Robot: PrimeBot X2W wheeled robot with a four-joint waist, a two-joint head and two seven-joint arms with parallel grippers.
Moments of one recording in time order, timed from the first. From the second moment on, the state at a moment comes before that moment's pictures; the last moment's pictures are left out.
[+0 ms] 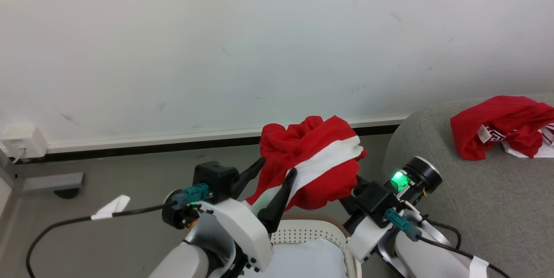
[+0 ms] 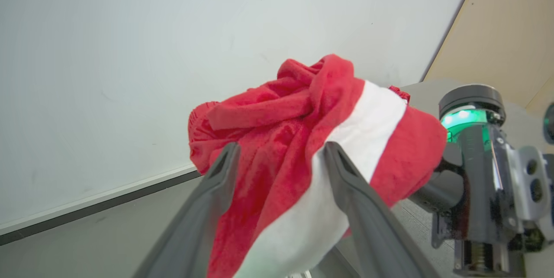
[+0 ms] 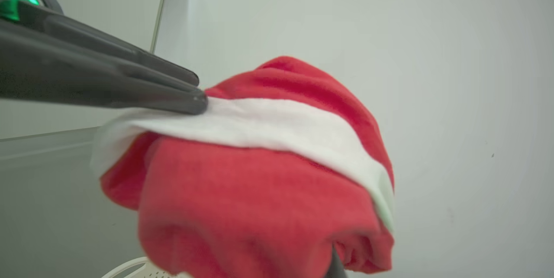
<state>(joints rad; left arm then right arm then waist) -0.35 0.18 -0.53 0.02 -0.45 0.02 0.18 -0.55 -0.07 0.64 0.52 0.06 0.13 -0.26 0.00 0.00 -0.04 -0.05</state>
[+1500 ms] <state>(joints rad) -0.33 0.15 -0.63 0.14 -0.41 -0.03 -0.01 -0.46 -0.24 0.35 0.46 0.03 0.13 -0.26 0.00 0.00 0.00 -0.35</state>
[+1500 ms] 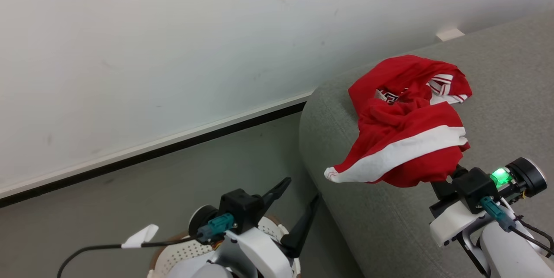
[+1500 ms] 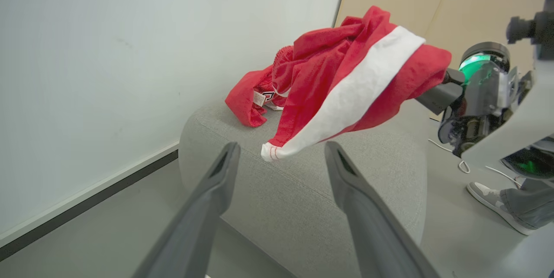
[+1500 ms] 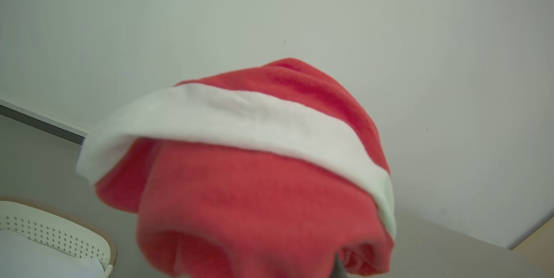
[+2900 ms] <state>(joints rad) -0.55 0.21 -0.74 0.08 -0.38 -0.10 -0.04 -0.92 -0.35 -0.39 0.89 0.07 0.13 -0.25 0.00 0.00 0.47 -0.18</state>
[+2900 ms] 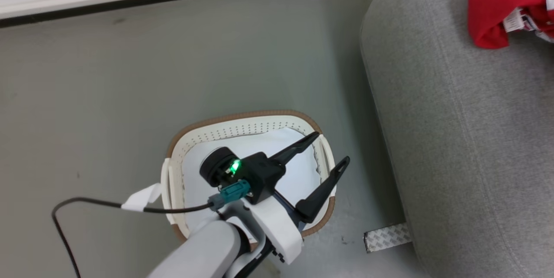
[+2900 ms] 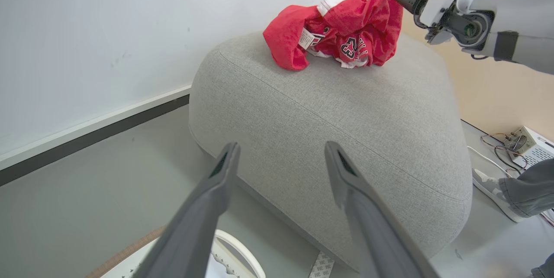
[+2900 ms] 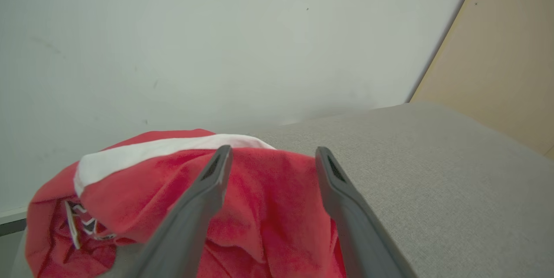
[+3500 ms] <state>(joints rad) -0.39 0.24 -0.64 0.13 -0.46 0.01 -0.14 -0.56 -0.28 -0.29 0.63 0.03 0.13 -0.26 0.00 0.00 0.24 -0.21</state>
